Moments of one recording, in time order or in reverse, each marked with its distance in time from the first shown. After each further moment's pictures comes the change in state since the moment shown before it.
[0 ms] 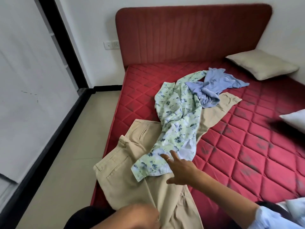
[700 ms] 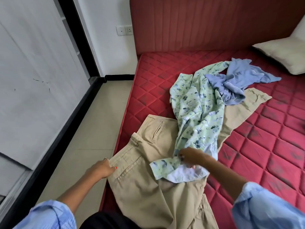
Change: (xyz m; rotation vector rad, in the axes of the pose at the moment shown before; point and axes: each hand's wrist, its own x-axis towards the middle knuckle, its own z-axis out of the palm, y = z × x) left_hand 0.075 -0.224 -0.028 -0.489 0.313 -0.571; right_hand 0.121 0.036 -0.001 0.133 -0.183 0.058
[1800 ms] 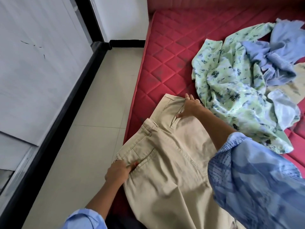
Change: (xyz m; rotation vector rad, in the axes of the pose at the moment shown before) left_hand 0.054 0.005 0.078 -0.310 -0.070 -0.266; right_hand 0.174 -0.041 -0.071 0.065 0.246 0.143
